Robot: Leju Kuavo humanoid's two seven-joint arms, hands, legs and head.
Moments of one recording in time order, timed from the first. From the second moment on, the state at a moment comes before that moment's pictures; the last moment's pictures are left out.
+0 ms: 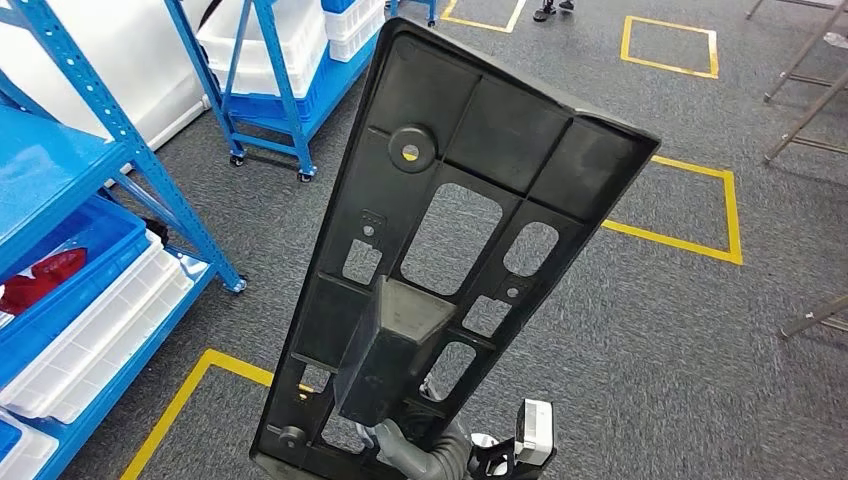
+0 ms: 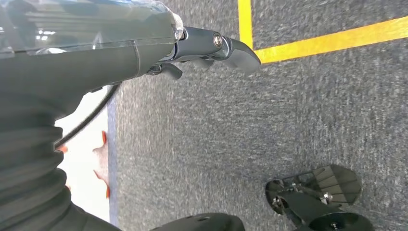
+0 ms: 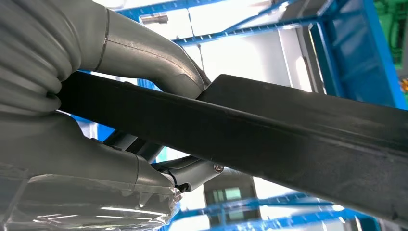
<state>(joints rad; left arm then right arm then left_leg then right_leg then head) -0.12 -0.17 1.01 -0.19 -1.33 0.16 -0.04 -0.06 0.05 0.70 -1.56 -0.37 0.53 -0.51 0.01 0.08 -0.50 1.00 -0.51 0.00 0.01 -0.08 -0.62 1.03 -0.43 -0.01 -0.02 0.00</state>
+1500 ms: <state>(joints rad) -0.12 -0.15 1.02 -0.19 -1.32 0.14 -0.08 -0.01 -0.05 0.42 -1.85 -0.13 0.34 -0.56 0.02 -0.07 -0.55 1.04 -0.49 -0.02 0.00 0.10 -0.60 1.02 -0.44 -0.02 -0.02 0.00</state>
